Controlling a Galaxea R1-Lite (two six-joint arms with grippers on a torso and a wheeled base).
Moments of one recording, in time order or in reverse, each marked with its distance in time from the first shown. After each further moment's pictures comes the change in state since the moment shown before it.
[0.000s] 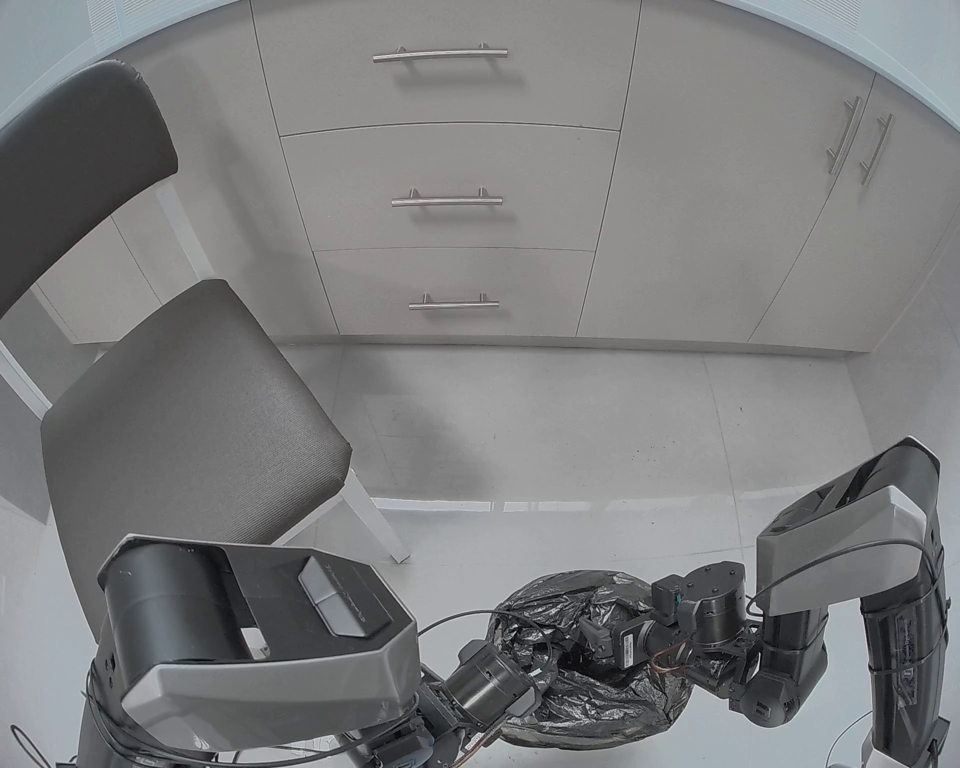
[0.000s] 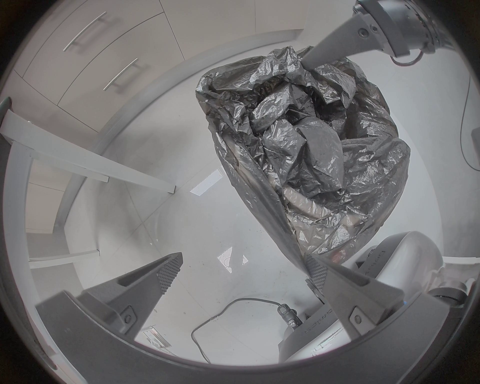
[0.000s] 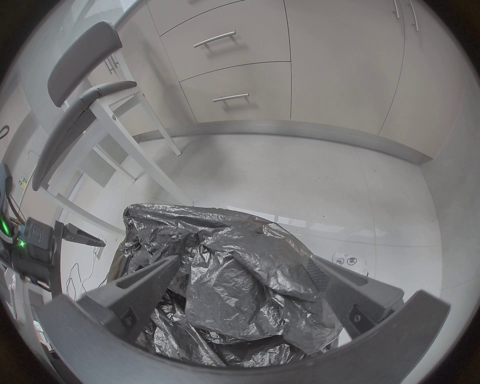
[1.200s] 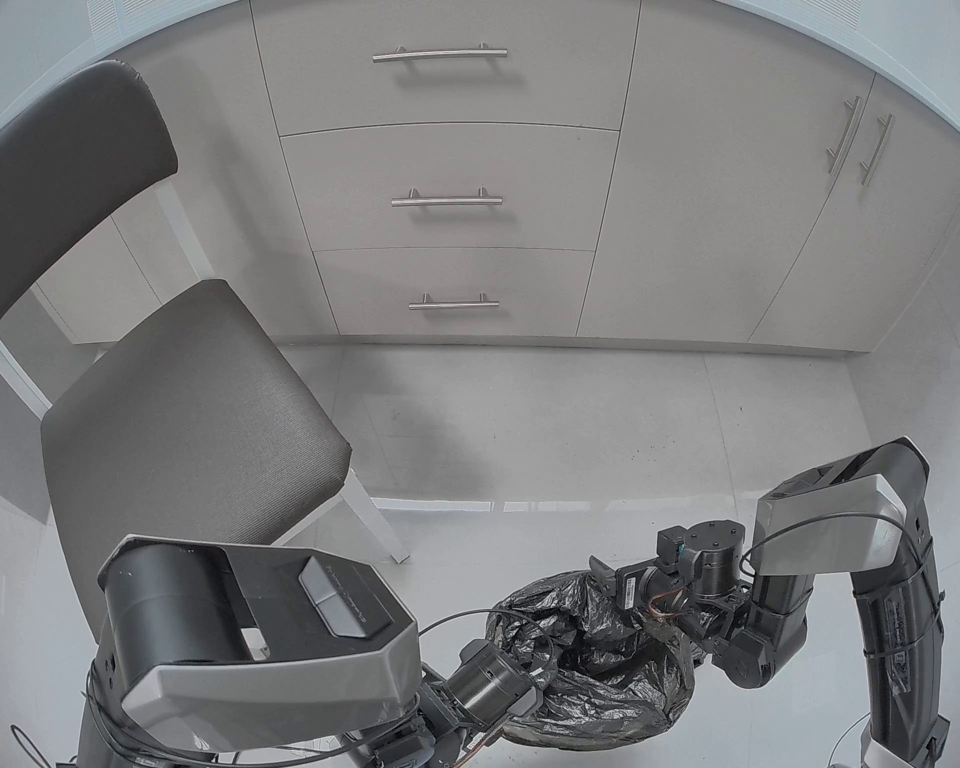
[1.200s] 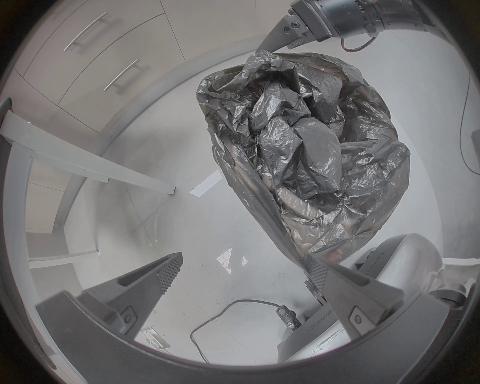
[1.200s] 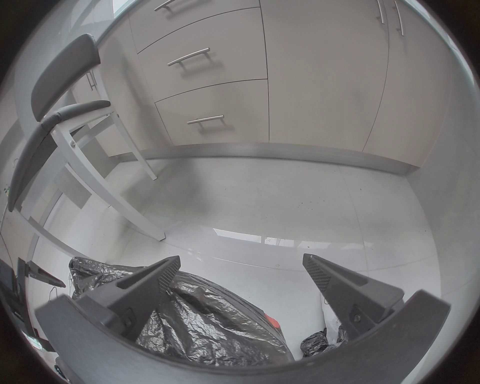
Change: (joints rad) left arm -0.002 0.000 -0.003 -0.004 0.000 -0.002; right arm -0.117 0.069 -0.221 0.000 -0.016 -0.053
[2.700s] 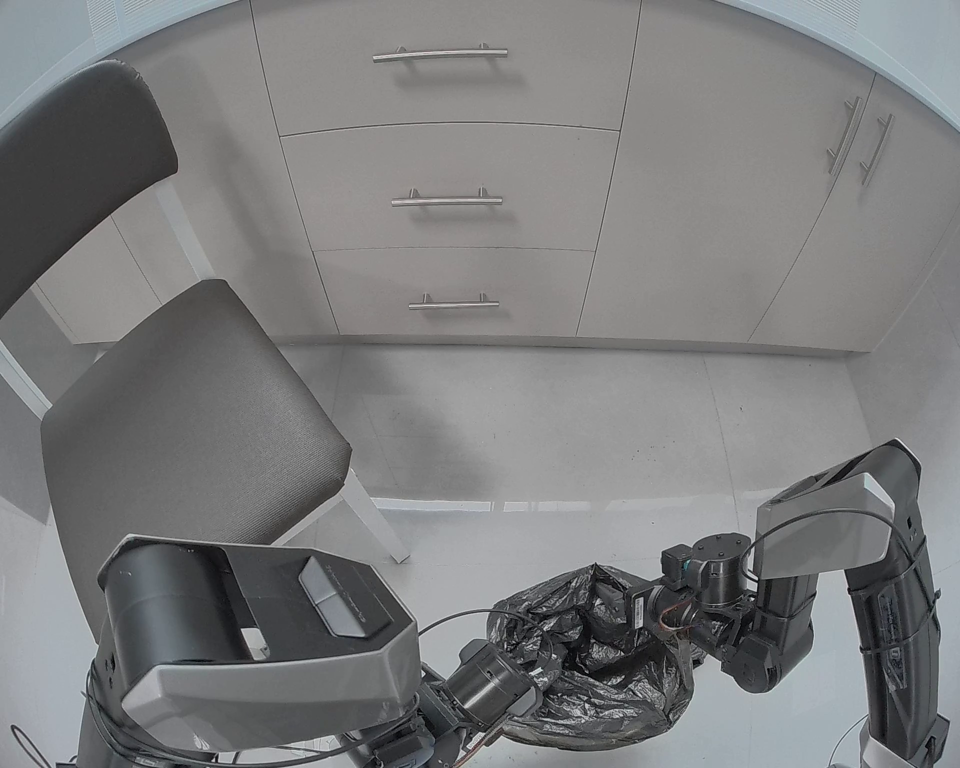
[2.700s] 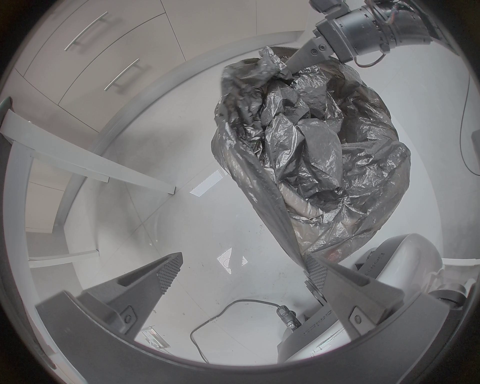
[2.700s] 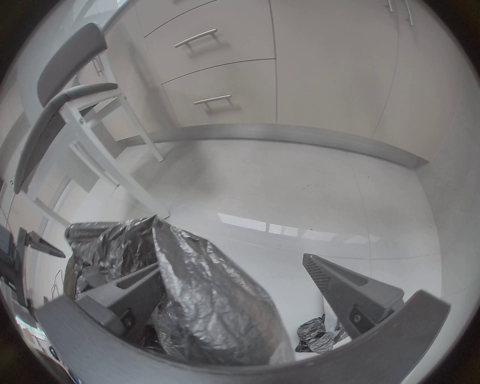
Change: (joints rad) left arm 0.001 0.000 0.001 -0.002 0.000 -0.001; right arm -0.037 0.037 0.053 0.000 0.087 -0.034
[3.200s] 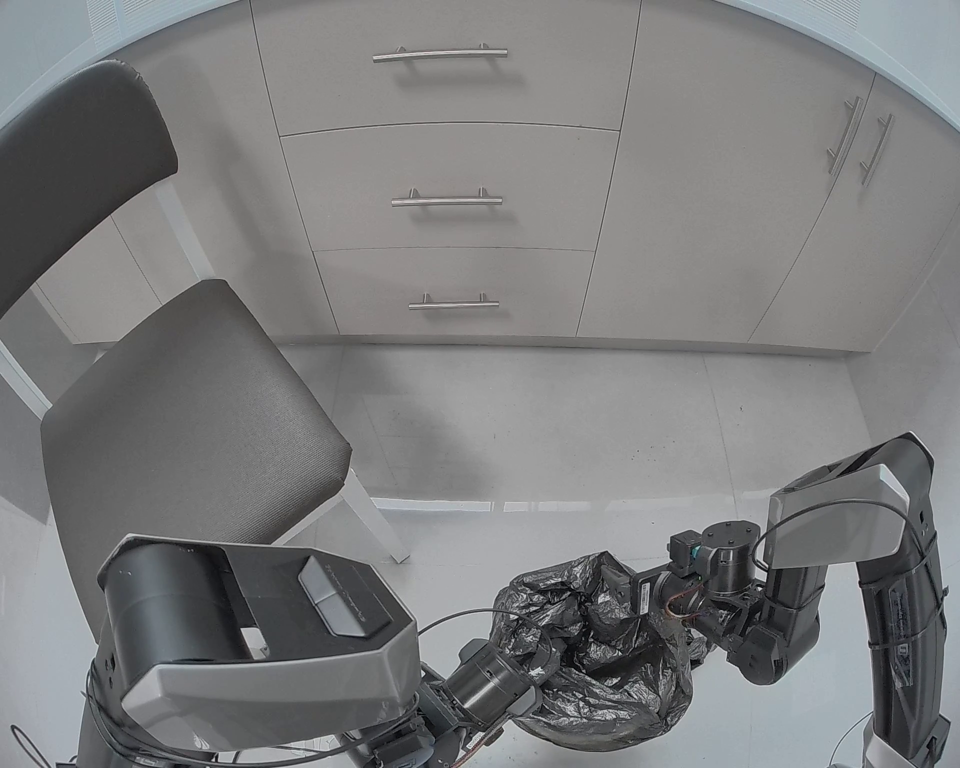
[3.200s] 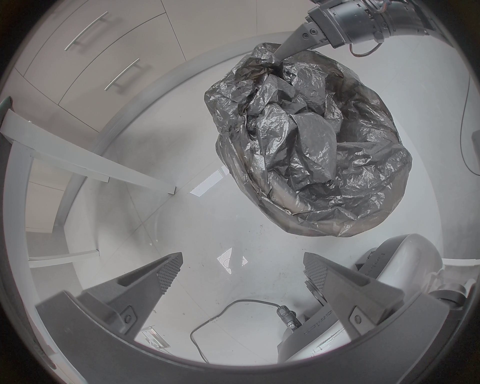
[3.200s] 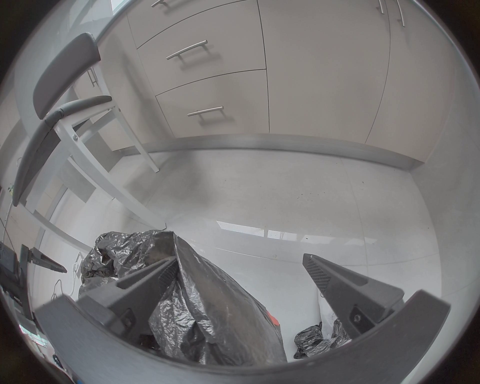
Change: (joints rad) left arm 0.001 0.000 0.000 0.000 0.000 0.000; right arm -0.021 -0.037 -0.007 0.000 -0.001 0.013
